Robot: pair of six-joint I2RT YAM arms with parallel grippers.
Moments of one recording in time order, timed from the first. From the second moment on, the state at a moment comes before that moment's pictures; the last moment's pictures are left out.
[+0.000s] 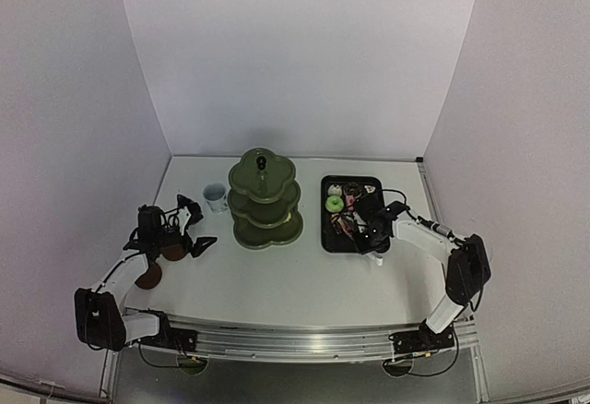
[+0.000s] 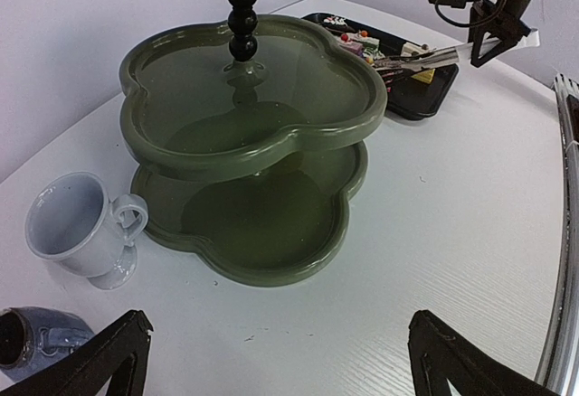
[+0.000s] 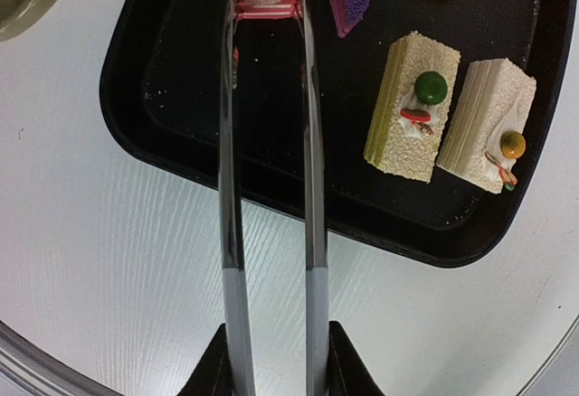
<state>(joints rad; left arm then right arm) -0.07 1.17 0.64 -0.07 0.80 0.47 0.58 1.69 1.27 -0.91 0.02 0.24</state>
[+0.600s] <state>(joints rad) -0.07 1.12 0.54 0.06 0.64 0.23 0.65 1.57 1.29 -0.93 0.04 0.26</state>
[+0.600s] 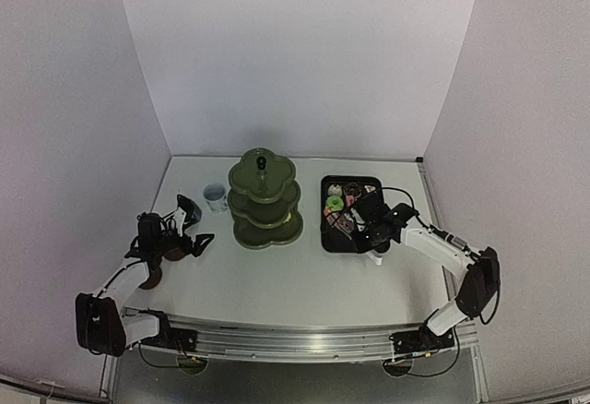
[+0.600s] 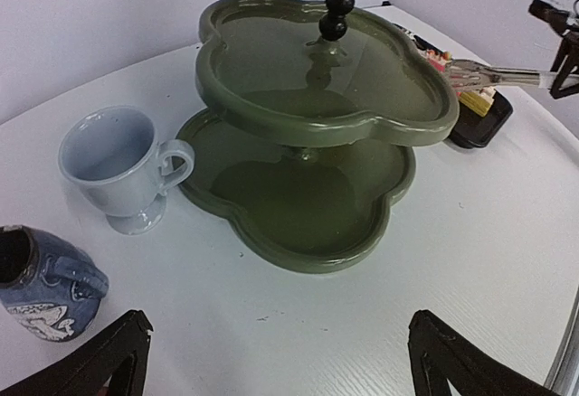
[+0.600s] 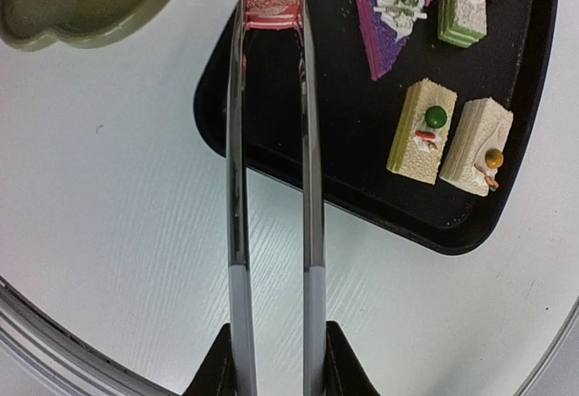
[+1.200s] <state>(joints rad) -0.07 0.95 0.38 0.09 0.47 0.13 0.96 1.51 1.38 -1.00 0.11 0.37</state>
